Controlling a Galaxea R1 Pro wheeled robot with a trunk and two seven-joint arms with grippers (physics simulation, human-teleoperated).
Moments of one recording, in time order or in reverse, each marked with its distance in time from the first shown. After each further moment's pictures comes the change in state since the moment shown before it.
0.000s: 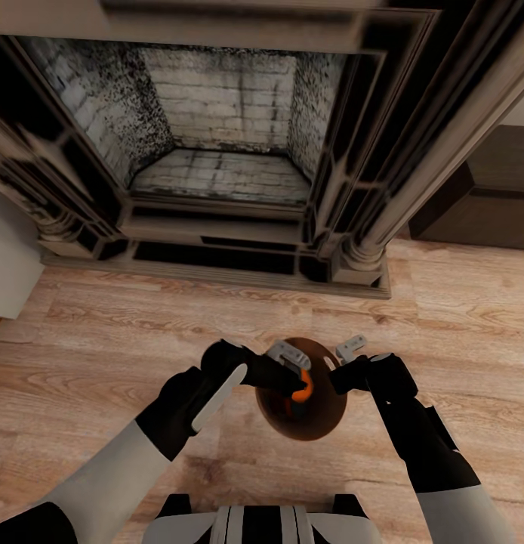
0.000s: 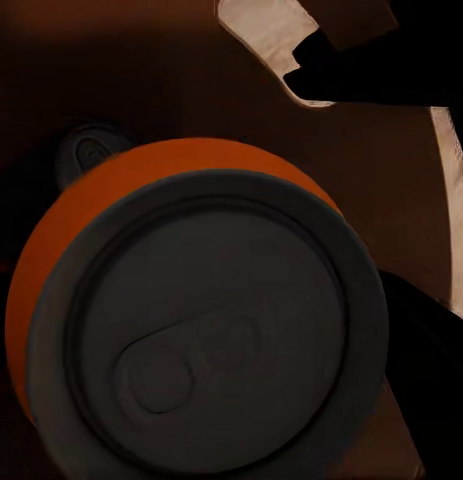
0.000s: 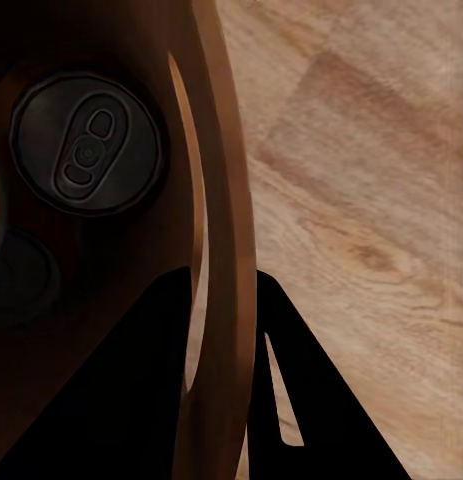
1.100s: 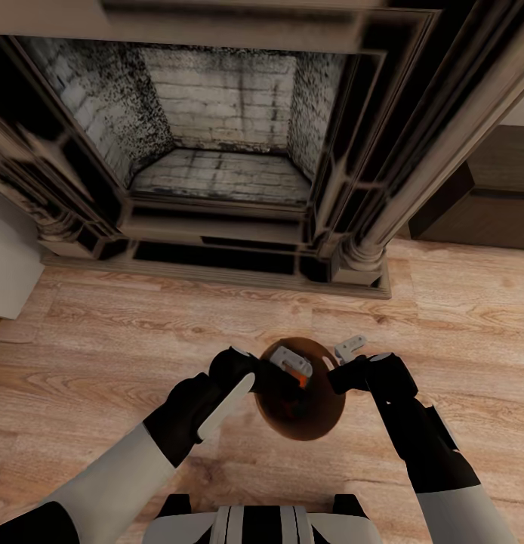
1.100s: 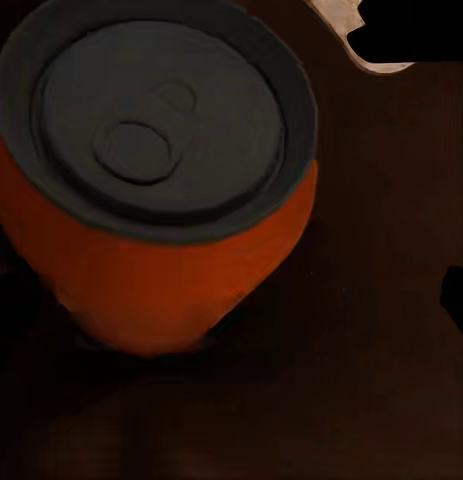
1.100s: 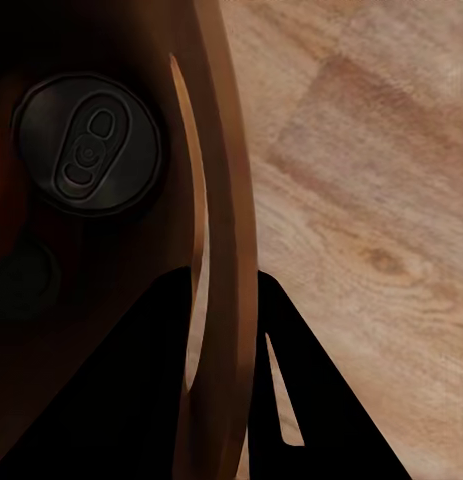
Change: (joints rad) left arm 0.001 -0.010 -0.066 0.040 0.026 -0.035 0.138; right arm 0.000 0.000 0.002 -0.002 -0.019 0.004 0.003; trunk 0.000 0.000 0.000
